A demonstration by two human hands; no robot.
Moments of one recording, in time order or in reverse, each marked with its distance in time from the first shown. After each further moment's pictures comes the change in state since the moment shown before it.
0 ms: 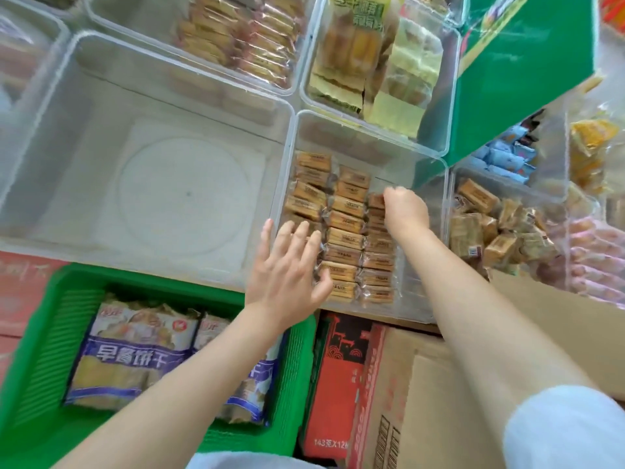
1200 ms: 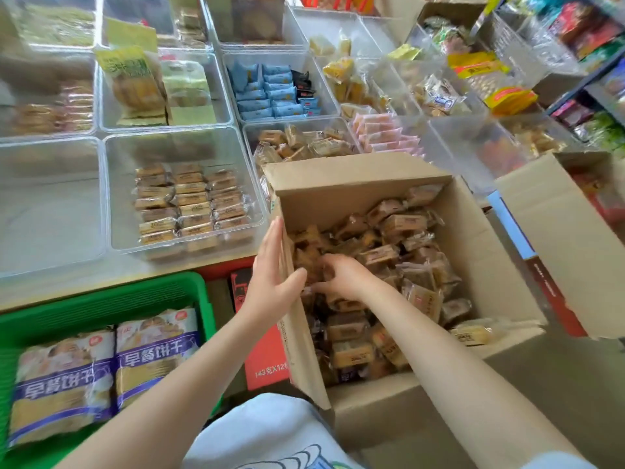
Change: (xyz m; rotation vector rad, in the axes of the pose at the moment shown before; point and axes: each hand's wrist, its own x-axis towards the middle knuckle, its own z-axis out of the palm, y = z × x) left_hand -0.155 0.248 -0.054 -0.983 -0.320 0.052; right_hand -0.380 0.146 0.064 0.866 -0.250 0.195
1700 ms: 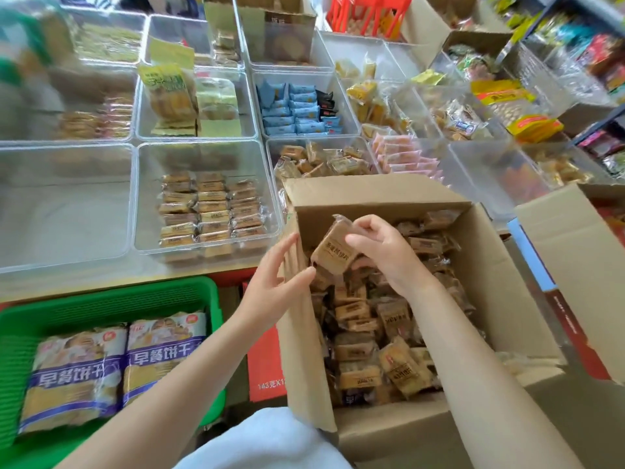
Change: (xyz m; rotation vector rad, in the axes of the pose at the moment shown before) left_hand -0.001 0.012 -0.019 -0.068 0.019 -0.021; right_hand -0.031 -0.014 -0.071 0.756 0.157 -0.267
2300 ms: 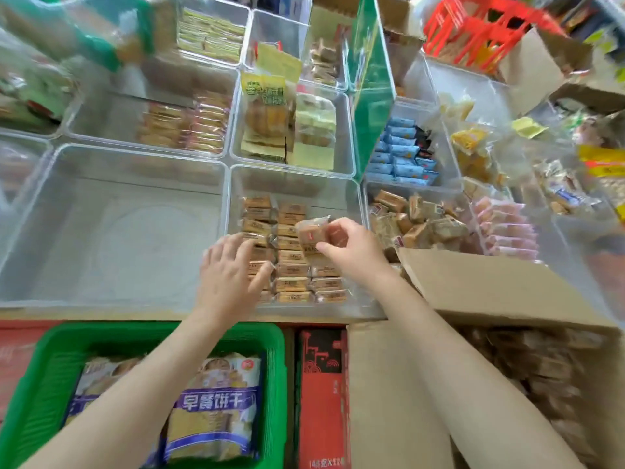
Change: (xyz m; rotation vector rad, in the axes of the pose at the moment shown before) left_hand 0.112 -0.123 -0.224 0.826 0.338 -0.060; right_hand 0.221 -0.052 0.198 -0.594 -0.033 -0.073
